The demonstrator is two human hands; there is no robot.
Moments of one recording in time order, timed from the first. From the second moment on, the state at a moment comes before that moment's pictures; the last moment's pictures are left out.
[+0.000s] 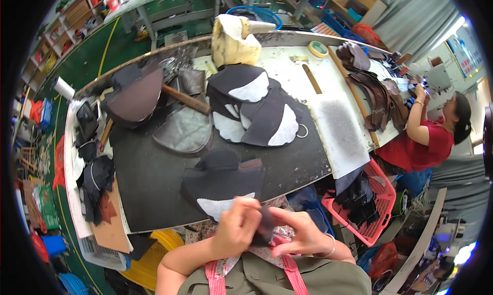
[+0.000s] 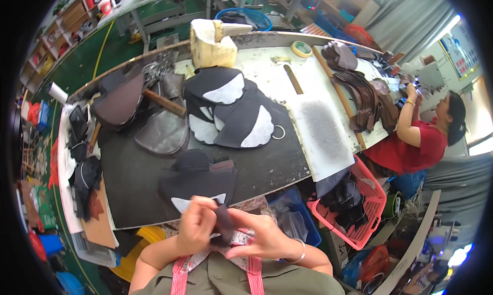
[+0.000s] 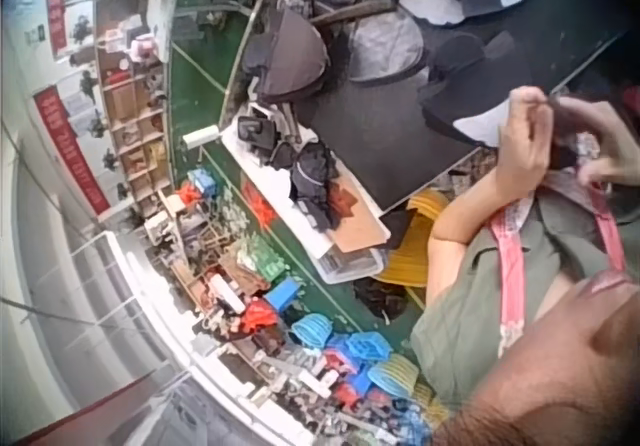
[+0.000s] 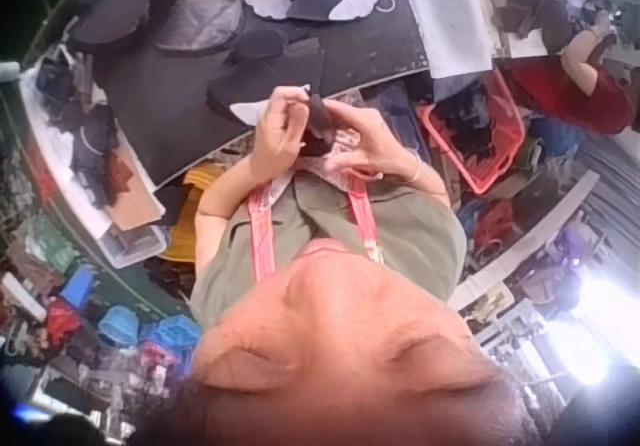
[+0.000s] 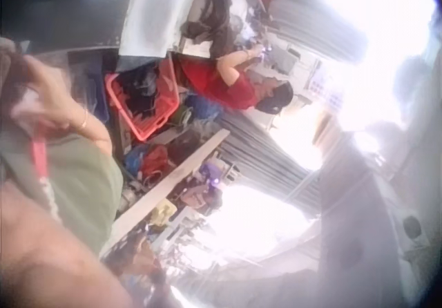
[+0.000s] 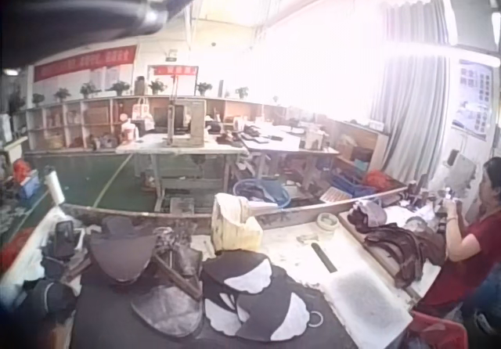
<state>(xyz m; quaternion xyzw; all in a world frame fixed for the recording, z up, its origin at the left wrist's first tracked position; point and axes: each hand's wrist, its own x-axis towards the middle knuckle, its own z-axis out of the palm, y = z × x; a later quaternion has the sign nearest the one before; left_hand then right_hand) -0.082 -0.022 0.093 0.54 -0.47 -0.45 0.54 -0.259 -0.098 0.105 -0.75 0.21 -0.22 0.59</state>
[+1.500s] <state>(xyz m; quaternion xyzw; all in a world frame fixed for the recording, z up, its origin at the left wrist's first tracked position) 0.011 -0.002 0.017 0.71 -0.25 -0.35 0.56 -0.196 -0.118 0.025 -0.68 0.46 -0.29 0.49</state>
